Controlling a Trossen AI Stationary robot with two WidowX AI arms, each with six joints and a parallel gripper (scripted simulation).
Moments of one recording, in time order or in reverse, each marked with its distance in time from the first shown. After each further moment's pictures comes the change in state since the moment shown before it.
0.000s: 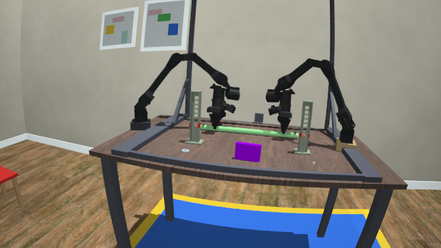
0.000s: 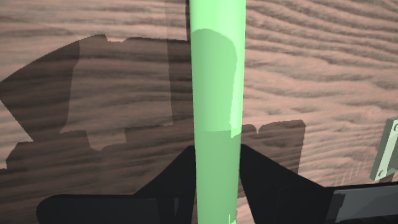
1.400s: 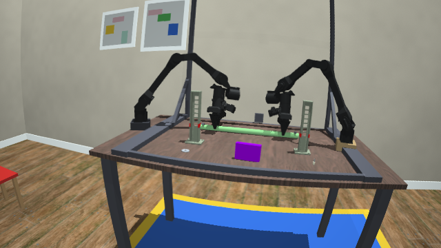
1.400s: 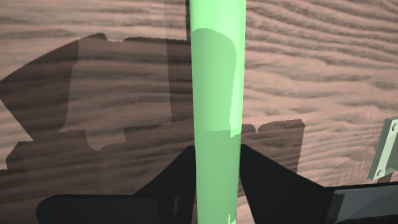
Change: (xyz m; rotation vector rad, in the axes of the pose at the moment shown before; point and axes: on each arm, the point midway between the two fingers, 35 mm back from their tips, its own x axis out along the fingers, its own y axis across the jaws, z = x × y) left arm 0.008 0.000 0.000 -0.001 0.001 0.001; right arm 0.000 -0.001 0.001 0.000 0.003 -0.002
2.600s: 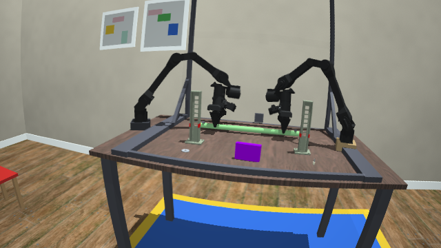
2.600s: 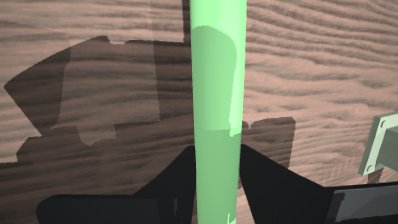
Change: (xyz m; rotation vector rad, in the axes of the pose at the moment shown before) left arm -0.010 0.004 -0.001 0.000 0.006 0.004; right arm -0.008 -0.004 0.001 -0.001 0.007 -0.004
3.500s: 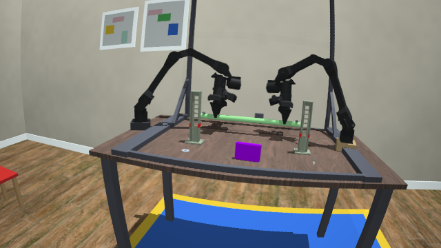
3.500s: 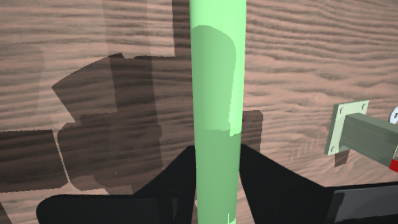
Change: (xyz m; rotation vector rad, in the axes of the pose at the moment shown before) left arm -0.044 0.013 0.000 -0.002 0.002 0.001; right arm -0.045 -0.014 0.000 -0.001 0.002 -0.001
